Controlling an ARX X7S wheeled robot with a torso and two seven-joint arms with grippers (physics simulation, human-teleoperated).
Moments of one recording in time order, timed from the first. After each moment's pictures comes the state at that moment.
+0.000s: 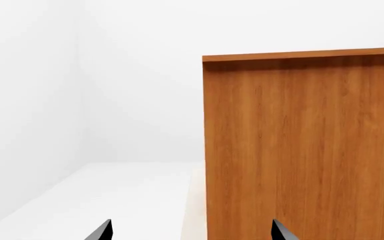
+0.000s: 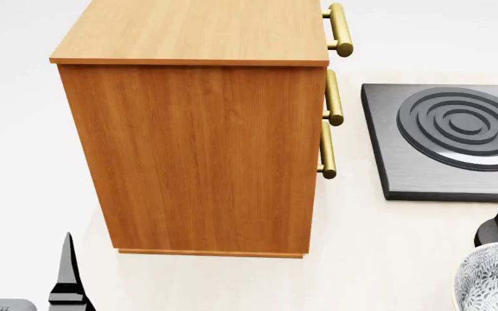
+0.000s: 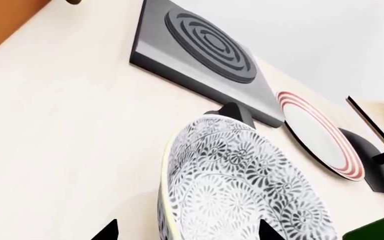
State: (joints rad) left arm -0.05 -0.37 0.31 0.53 -0.26 -0.27 -0.50; right arm 0.10 0.83 -0.32 -0.40 0.55 0.75 0.59
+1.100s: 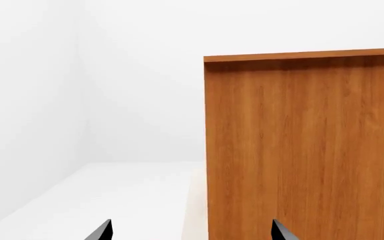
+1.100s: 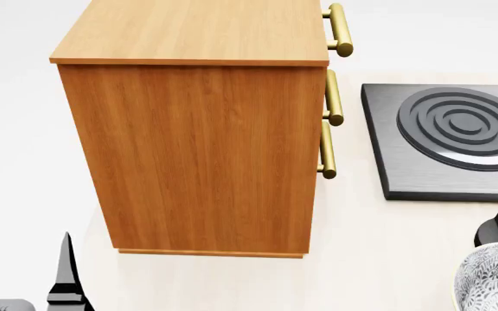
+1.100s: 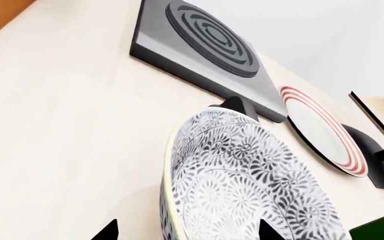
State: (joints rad) left arm -0.05 -0.38 0.32 0.53 -0.27 -0.26 -0.51; right arm 0.11 0.81 -0.34 -0.35 0.53 0.73 0.57
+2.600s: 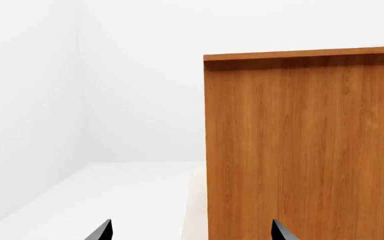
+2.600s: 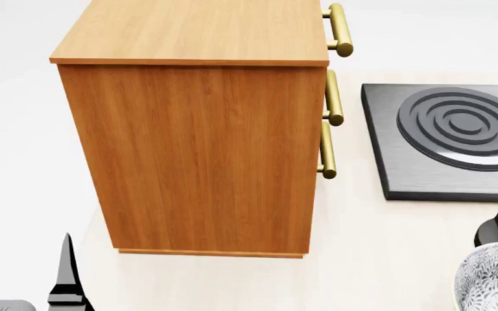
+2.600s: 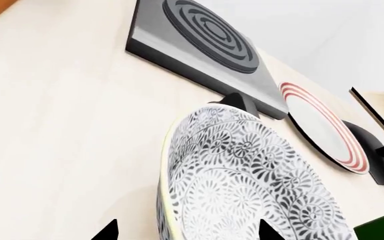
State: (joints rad) left arm -0.05 -0.39 0.33 0.52 -0.28 -0.25 -0.52; right arm 0.14 0.79 -0.35 -0.30 0.52 0.71 0.56
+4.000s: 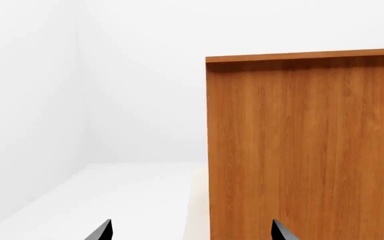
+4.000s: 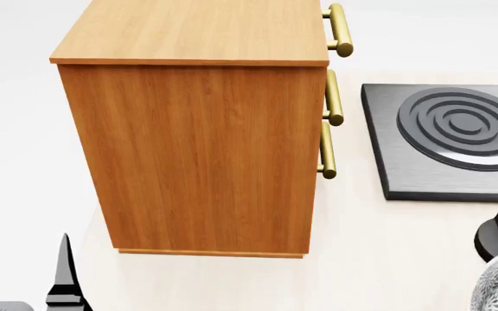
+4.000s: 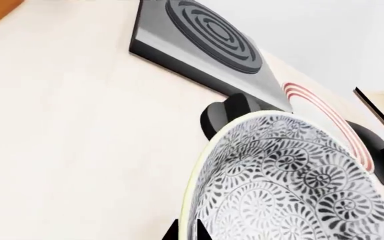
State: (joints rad) left arm -0.05 -0.40 0.34 0.52 -0.28 -0.24 -0.54; right arm 0.14 0.79 -0.36 -0.29 0.52 0.69 0.56
